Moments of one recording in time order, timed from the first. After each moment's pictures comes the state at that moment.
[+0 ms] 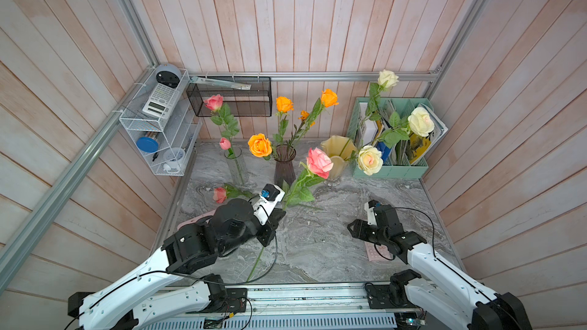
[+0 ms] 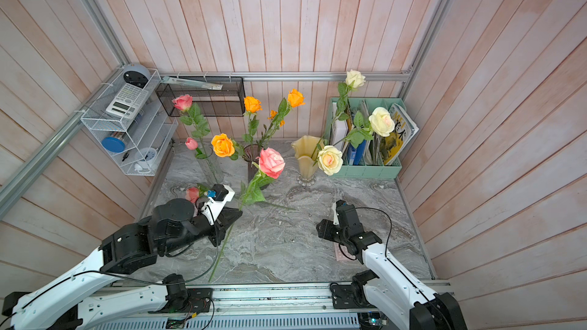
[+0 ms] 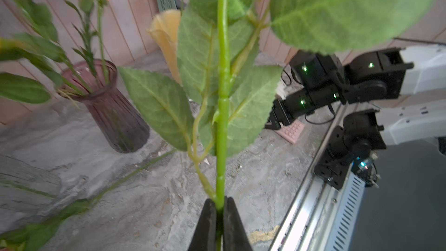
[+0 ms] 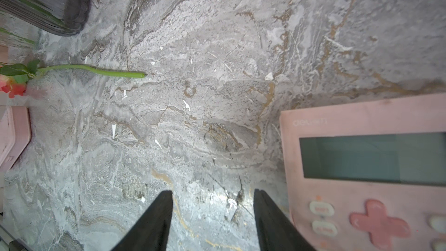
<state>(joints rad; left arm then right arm) -1.04 0.83 1.15 -0.74 -0.19 -0.11 0.36 0.91 0.35 -0.34 -0.20 0.59</state>
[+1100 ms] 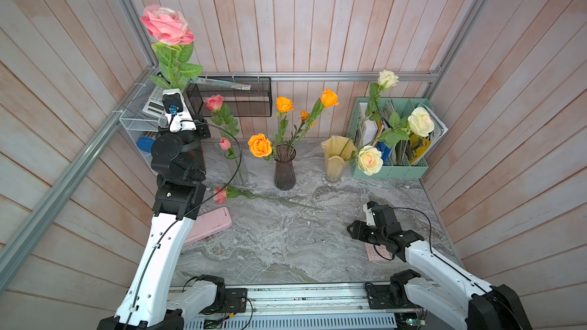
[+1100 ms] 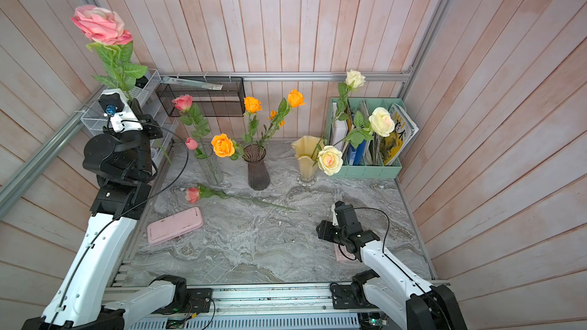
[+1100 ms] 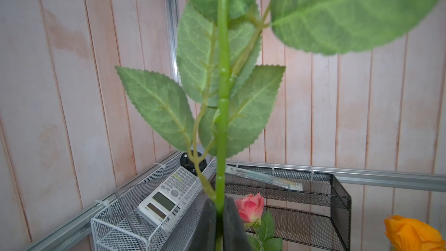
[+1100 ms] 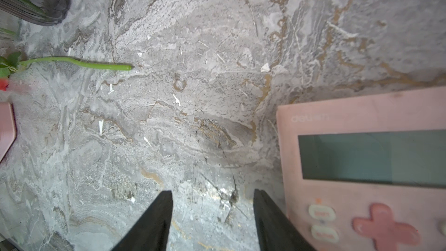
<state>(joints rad) -0.13 1.11 1.37 0.10 -0.40 0.20 0.36 0.97 0.36 -0.33 -0.20 0.58</state>
